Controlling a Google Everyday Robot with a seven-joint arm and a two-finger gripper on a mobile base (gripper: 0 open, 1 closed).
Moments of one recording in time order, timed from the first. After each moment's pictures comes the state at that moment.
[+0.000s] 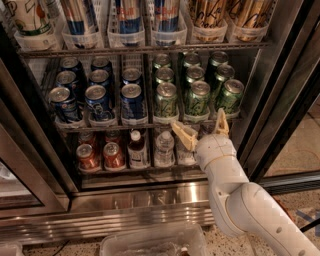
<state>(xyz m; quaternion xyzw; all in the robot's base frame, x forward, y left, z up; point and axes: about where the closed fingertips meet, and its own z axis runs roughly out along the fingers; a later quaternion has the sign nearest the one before) 0.574 -0.126 0.826 -0.09 0.65 0.06 0.75</state>
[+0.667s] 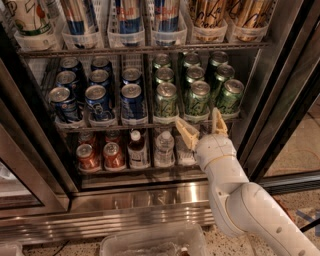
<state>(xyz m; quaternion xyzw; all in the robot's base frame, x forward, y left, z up) 0.574 -0.126 0.826 -0.09 0.65 0.06 0.75</state>
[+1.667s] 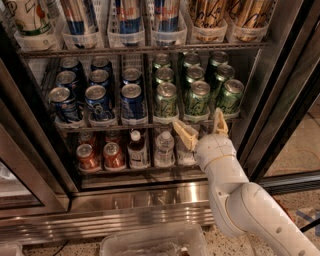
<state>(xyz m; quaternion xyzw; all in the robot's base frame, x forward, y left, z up) 0.574 -0.126 0.826 -0.09 0.65 0.06 0.75</state>
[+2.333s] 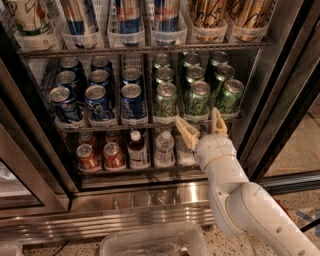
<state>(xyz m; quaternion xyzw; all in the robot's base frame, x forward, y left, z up) 0.574 -0.126 0.826 -0.09 0.65 0.06 0.75</state>
